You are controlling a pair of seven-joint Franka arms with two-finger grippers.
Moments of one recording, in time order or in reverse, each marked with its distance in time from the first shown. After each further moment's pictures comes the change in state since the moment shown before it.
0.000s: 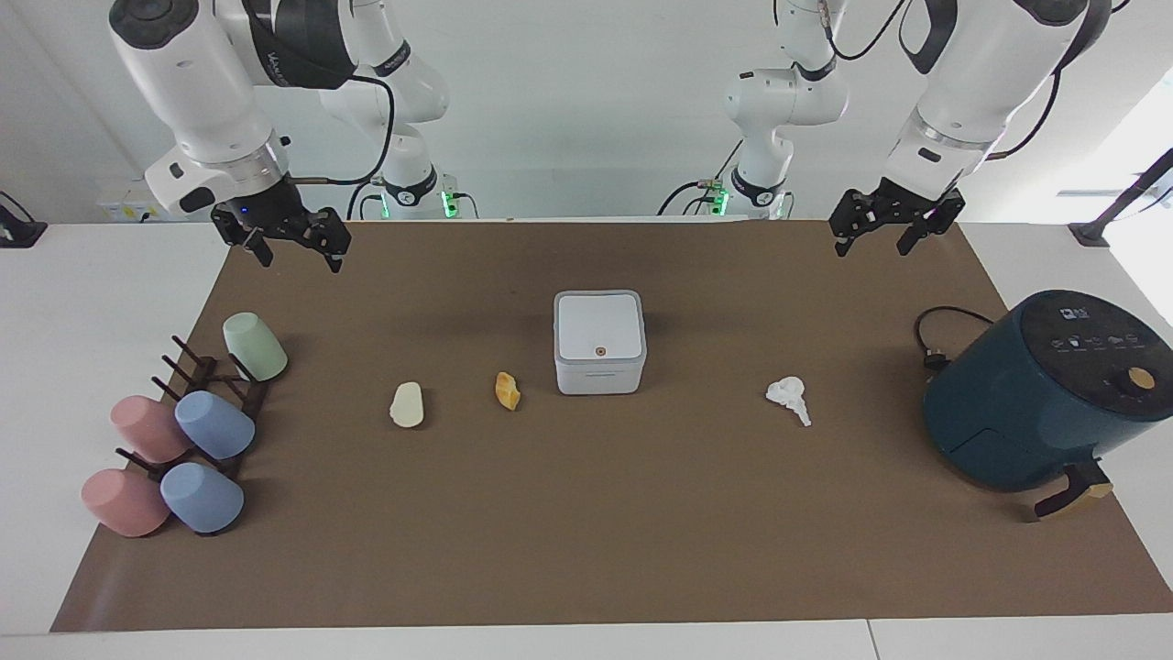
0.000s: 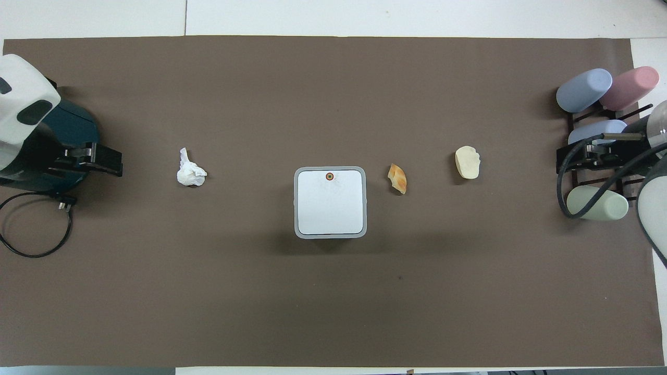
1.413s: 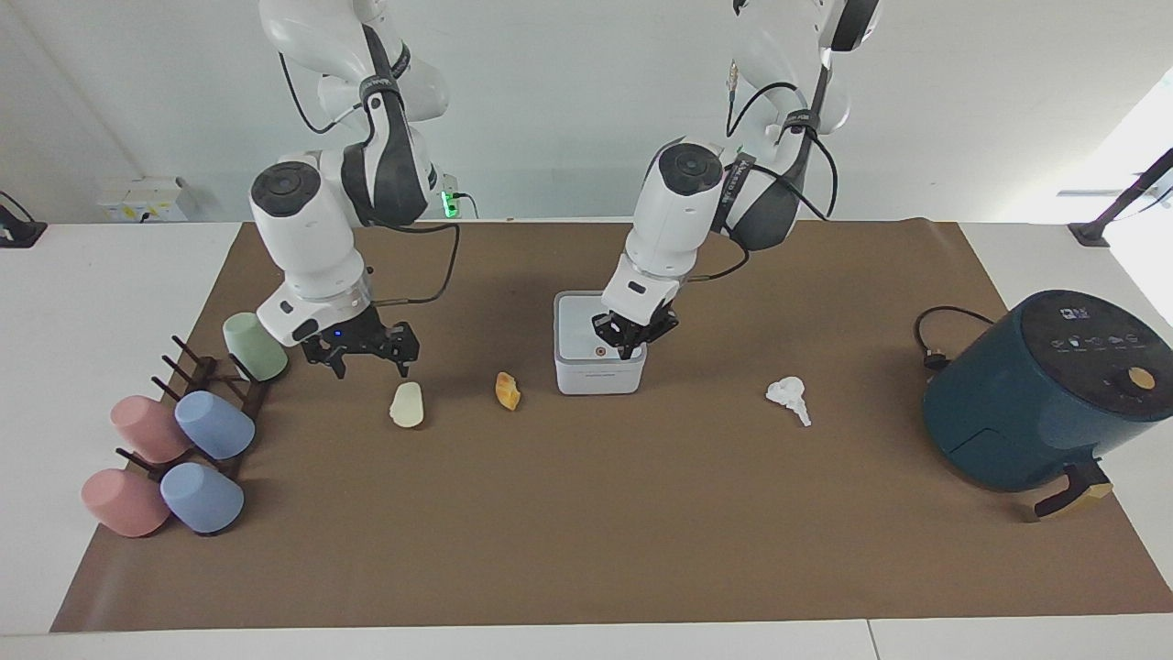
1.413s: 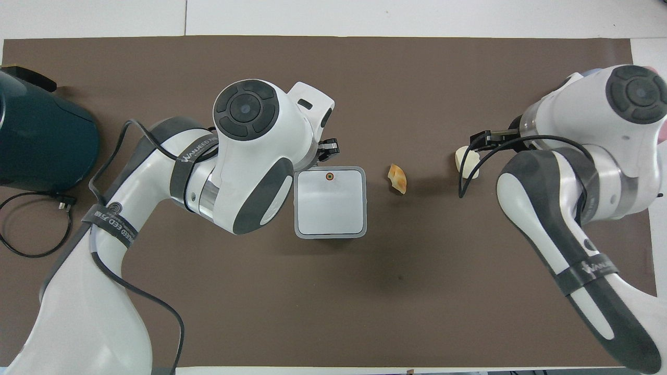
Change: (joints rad) left arm -0.437 0.389 -0.006 0.049 -0.079 0.481 -0.602; right arm 0.105 0.195 0.005 -0.252 0.001 0.598 0.000
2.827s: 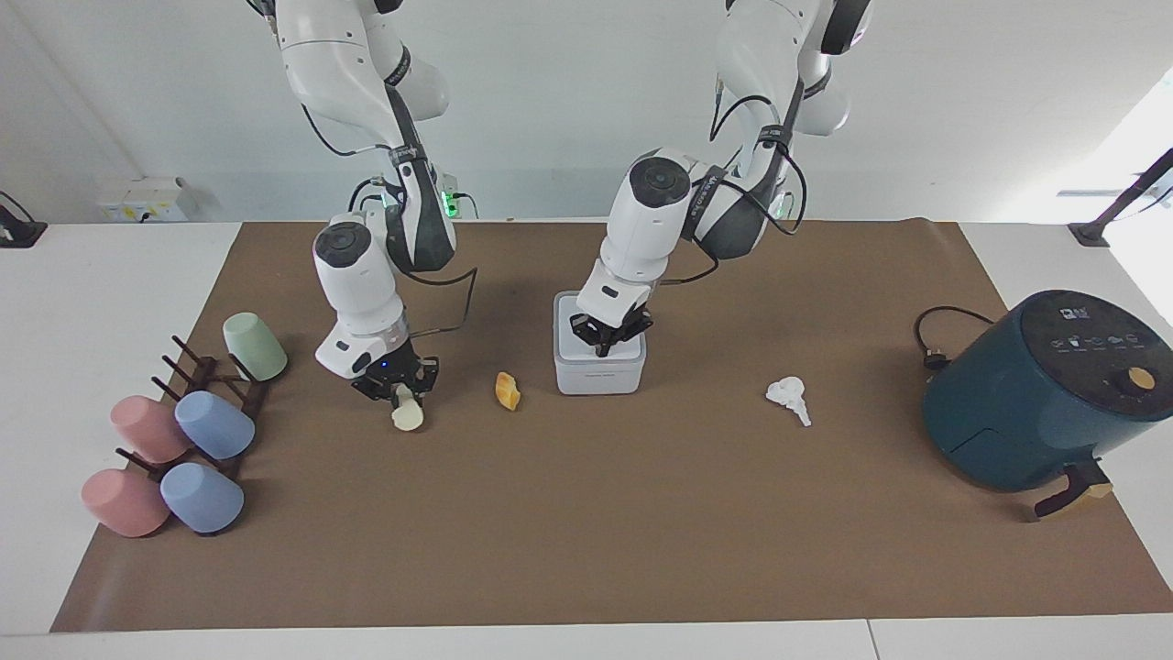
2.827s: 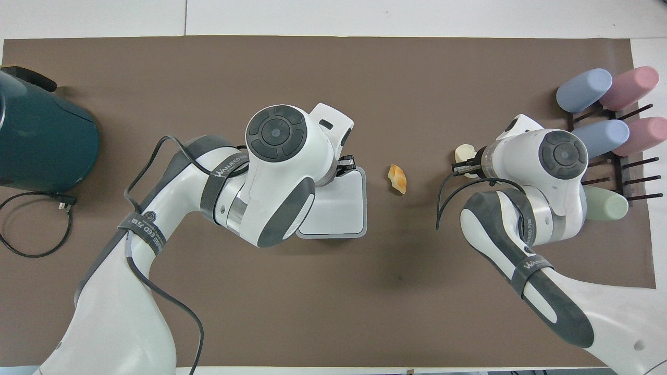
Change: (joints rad) left arm -0.047 0.006 0.006 -0.062 -0.027 0.057 -0.014; right arm 0.011 0.069 0.002 -0.202 0.000 0.322 -0.115
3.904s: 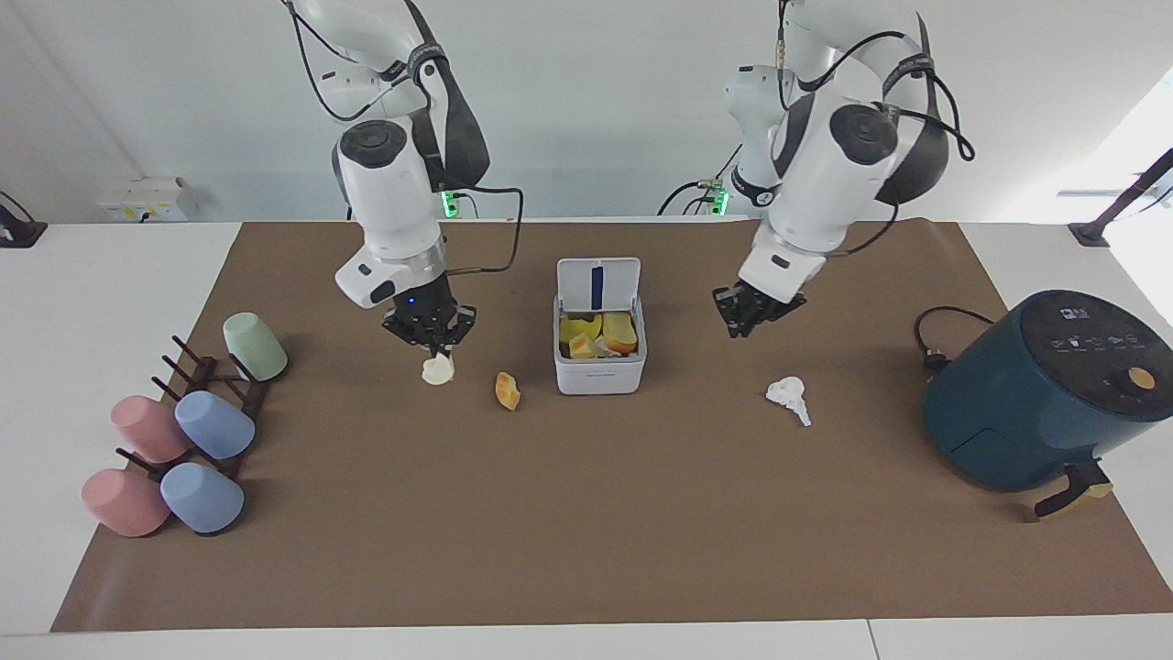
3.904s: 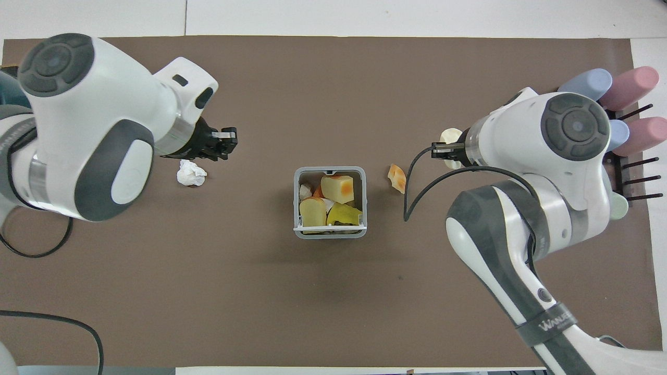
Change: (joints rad) left arm 0.332 -0.195 0.030 -0.045 -0.001 -0.255 0.423; right arm 0.053 -0.140 0.124 0.228 0.002 -0.367 0.405
